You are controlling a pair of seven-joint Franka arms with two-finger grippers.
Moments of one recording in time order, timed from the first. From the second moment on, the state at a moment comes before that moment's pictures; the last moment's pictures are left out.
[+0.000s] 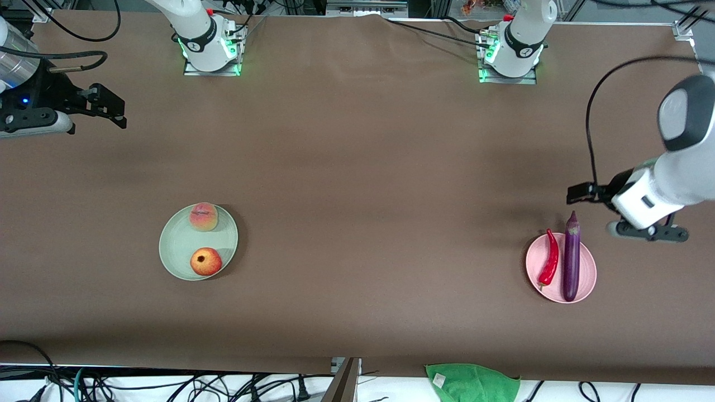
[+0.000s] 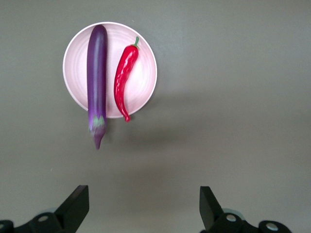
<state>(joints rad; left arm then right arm) 0.18 0.30 -0.23 -1.49 0.04 1.64 0.02 0.25 -0.02 -0.14 -1.60 -0.02 1.56 -0.03</state>
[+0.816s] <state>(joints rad) 0.18 0.12 -0.22 -1.49 0.04 1.53 -0.01 0.25 -0.02 -0.14 -1.60 -0.02 1.56 -0.03</state>
